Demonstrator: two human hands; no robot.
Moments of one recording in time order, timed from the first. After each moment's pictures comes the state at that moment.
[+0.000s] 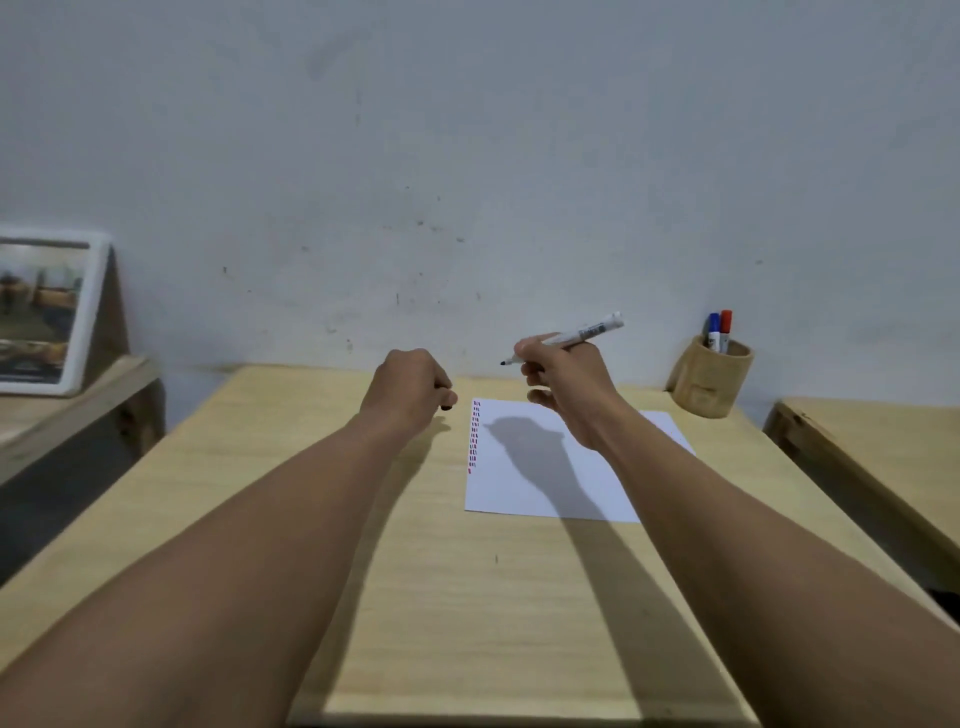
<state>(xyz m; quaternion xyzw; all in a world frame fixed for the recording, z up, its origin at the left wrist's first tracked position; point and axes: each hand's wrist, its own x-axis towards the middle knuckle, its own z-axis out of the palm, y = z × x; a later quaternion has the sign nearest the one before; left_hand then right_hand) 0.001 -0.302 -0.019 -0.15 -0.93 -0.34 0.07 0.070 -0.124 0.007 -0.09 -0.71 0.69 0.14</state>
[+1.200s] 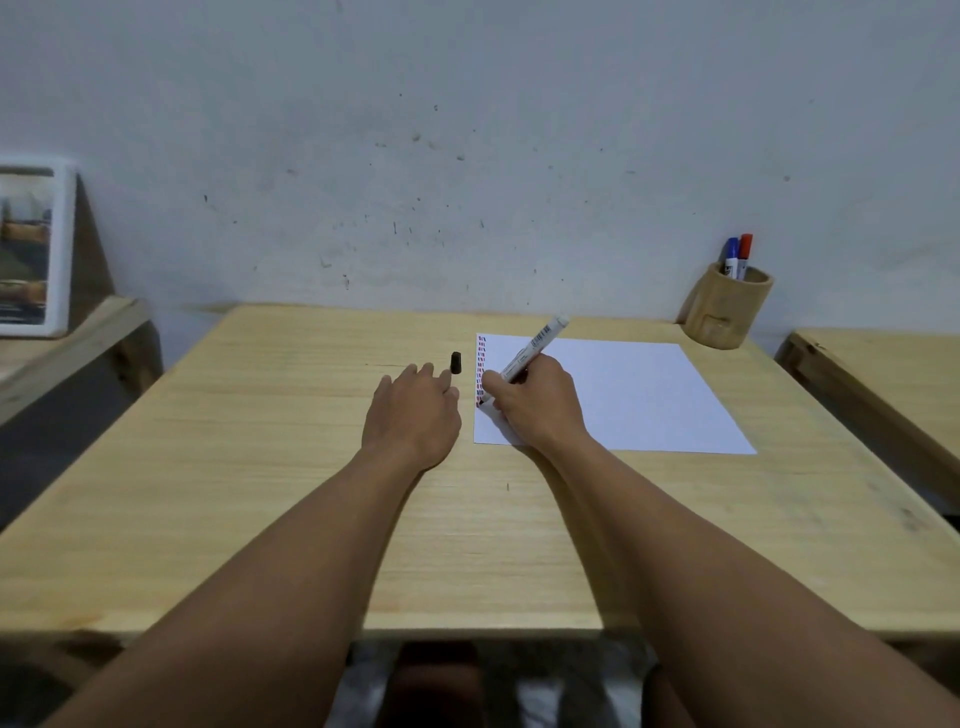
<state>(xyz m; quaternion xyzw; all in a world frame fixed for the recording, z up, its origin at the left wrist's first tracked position) 0.038 -0.309 -0.106 -0.19 -0.96 -0.18 0.08 0.086 -0.163 -0.081 -0.13 -0.87 0.45 0.16</state>
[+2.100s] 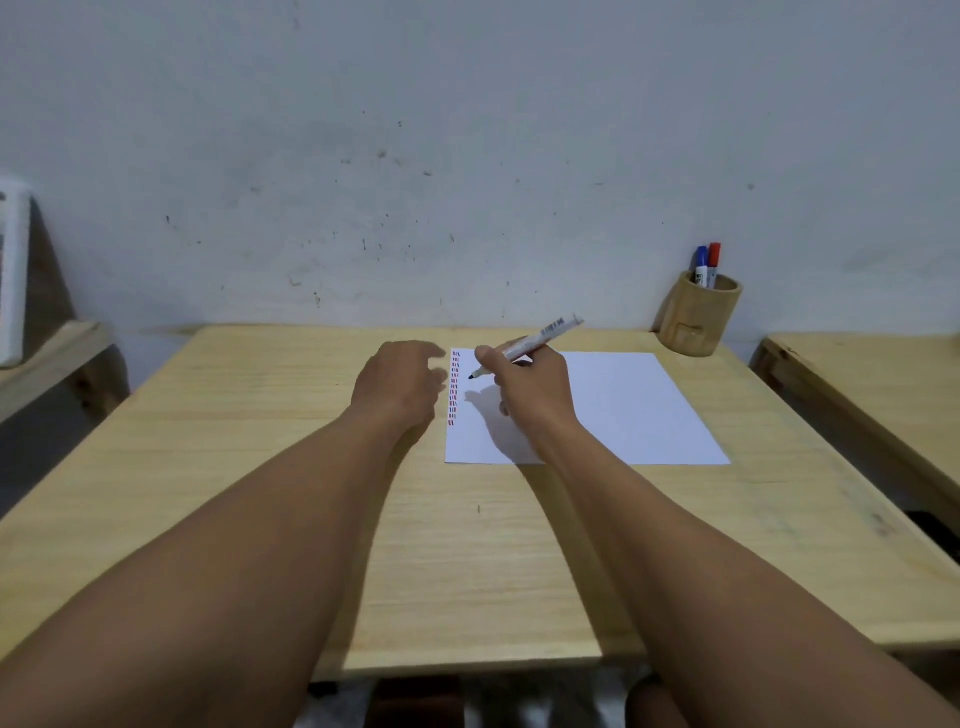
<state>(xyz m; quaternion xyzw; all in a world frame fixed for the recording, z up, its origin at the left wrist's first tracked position) 0.002 -0.285 -0.068 -0.16 -0.95 -0.26 0.07 0.077 -0.143 -0.064 -0.17 -0.71 0.66 0.19</state>
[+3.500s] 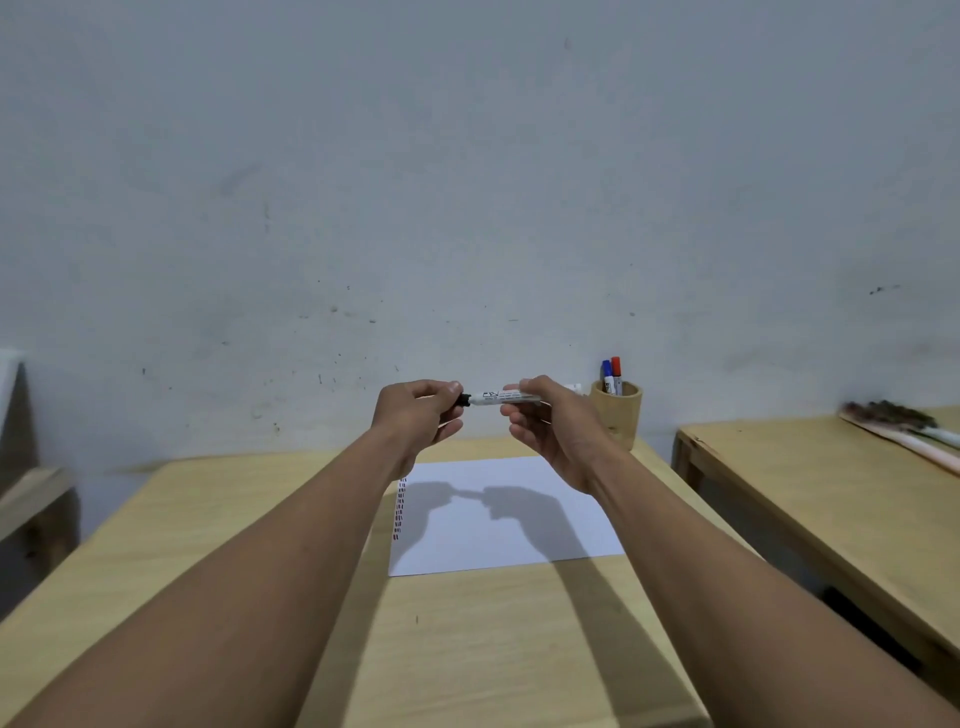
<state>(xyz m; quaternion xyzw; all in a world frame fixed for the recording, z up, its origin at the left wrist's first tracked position) 0.046 -0.213 0.039 -0.10 -0.65 -0.75 -0.10 0.138 -0.057 0.040 -0.11 -0.53 0.83 0.15</state>
